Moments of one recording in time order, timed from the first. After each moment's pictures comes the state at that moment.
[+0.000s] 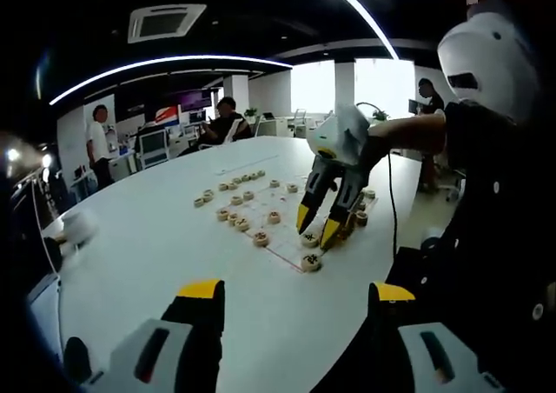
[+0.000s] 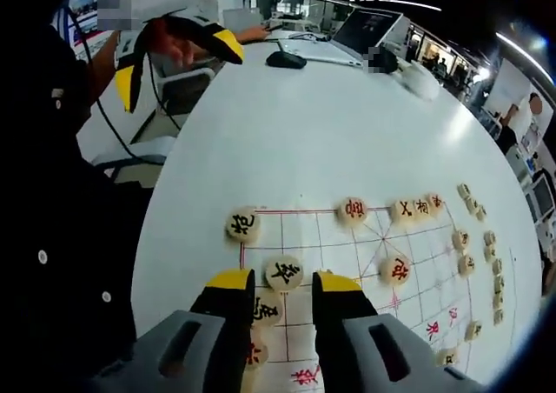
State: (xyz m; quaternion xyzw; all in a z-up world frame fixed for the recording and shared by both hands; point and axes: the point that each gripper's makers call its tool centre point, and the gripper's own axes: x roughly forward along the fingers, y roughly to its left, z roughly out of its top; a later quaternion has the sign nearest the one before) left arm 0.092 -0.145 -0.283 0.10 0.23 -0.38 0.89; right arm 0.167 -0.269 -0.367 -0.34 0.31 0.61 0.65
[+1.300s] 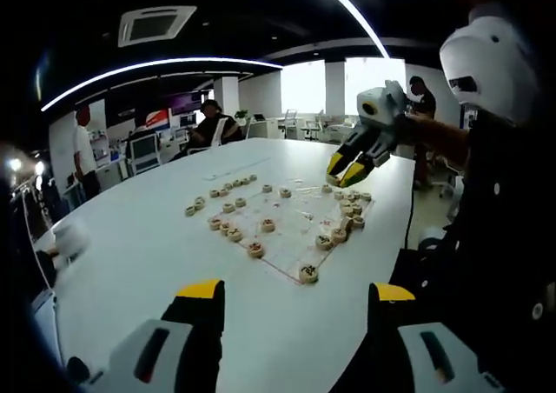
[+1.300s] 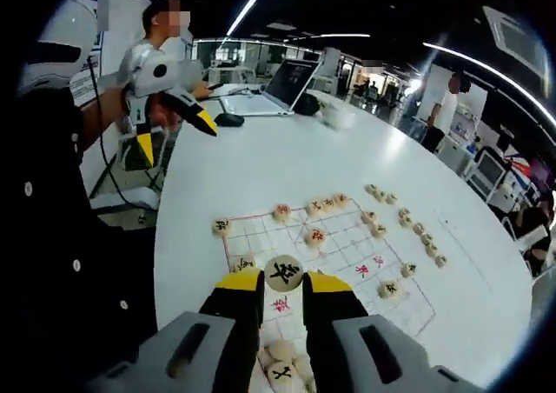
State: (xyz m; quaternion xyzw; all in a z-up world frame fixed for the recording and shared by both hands) left arm 0.108 -0.165 -0.279 0.11 0.23 -0.40 0.88; right arm 0.168 -0.374 -0.275 -0.25 0.21 0.50 0.80
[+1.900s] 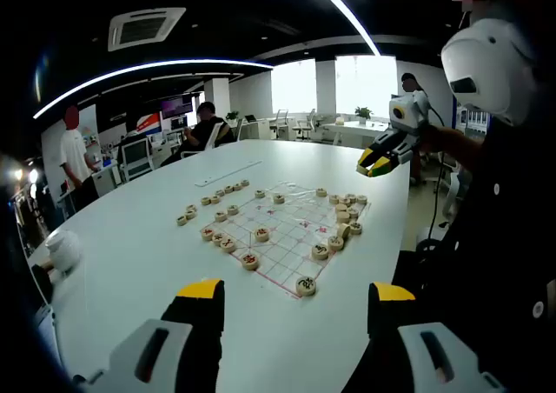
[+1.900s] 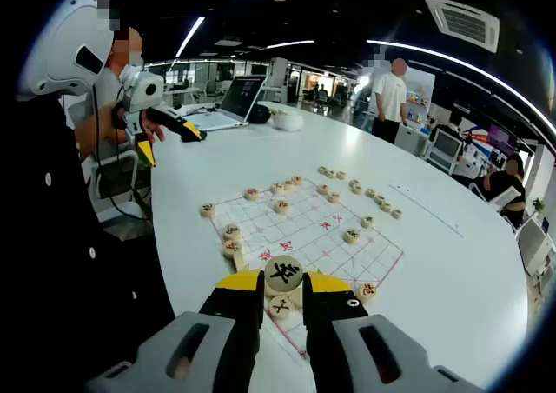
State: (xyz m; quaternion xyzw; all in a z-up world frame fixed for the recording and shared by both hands) left arm 0.114 -0.178 -0.275 0.12 0.23 -0.42 0.87; right arm 0.147 -0.441 -0.271 -0.19 0.22 0.42 0.86
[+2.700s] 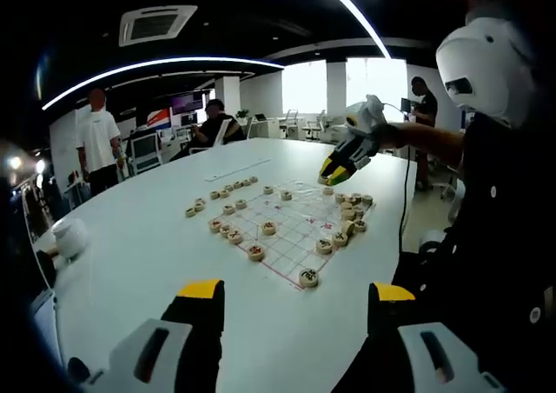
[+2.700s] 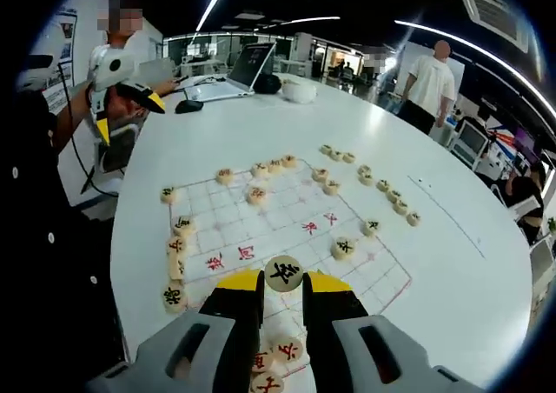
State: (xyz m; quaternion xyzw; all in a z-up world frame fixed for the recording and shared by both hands) left arm 0.108 -0.165 -0.279 0.11 0.23 -0.39 0.88; right arm 0.234 -0.415 -0.313 -0.24 0.27 0.46 0.81
